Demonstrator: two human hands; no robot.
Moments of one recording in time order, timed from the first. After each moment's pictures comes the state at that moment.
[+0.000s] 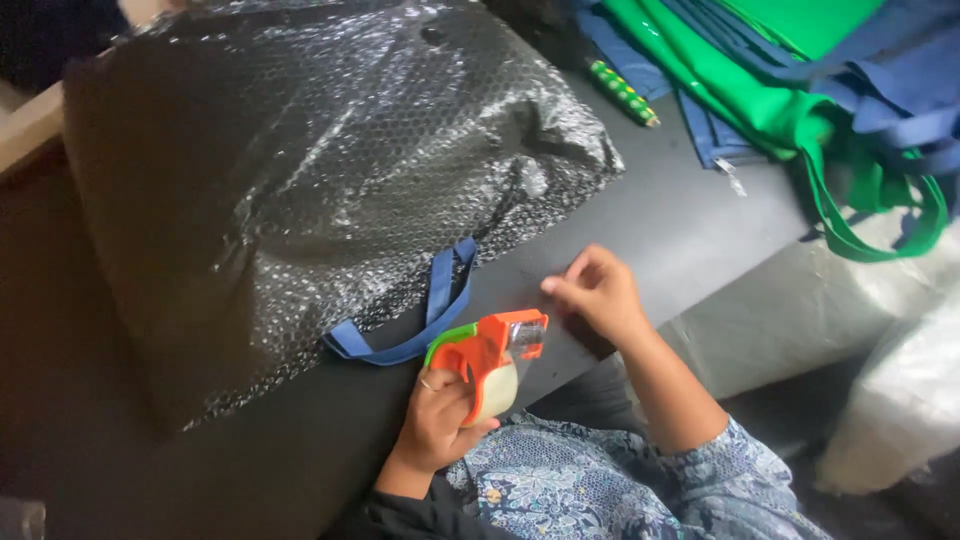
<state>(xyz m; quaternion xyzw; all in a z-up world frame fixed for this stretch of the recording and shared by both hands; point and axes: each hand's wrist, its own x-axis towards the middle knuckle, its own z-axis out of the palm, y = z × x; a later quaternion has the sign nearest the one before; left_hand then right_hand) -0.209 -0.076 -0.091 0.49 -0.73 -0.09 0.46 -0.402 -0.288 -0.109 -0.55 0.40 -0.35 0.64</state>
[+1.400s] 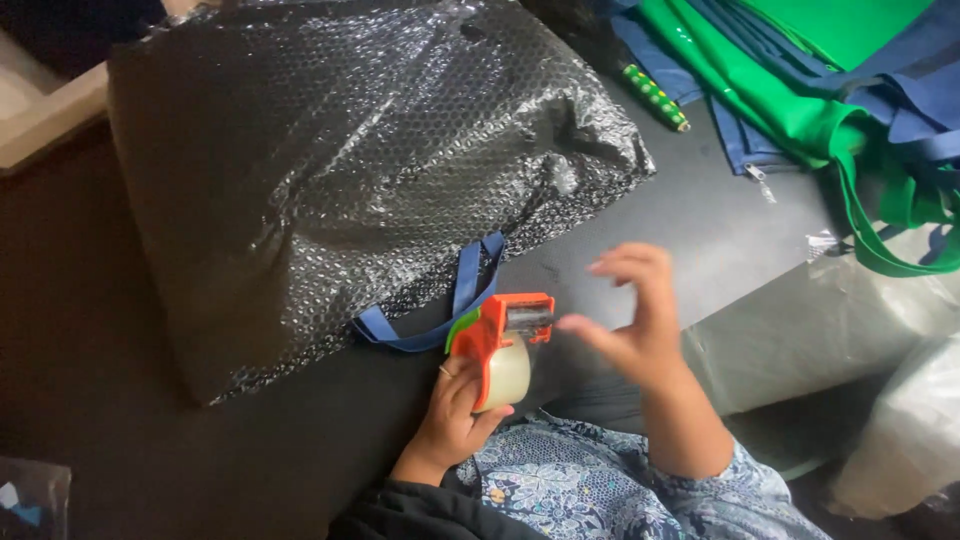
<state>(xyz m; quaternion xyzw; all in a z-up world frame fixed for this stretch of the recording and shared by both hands) -0.203 -0.052 -0.138 0.56 -0.69 -0.12 0.44 -0.406 -0.243 -0.034 -0.77 0.27 -0.50 0.28</state>
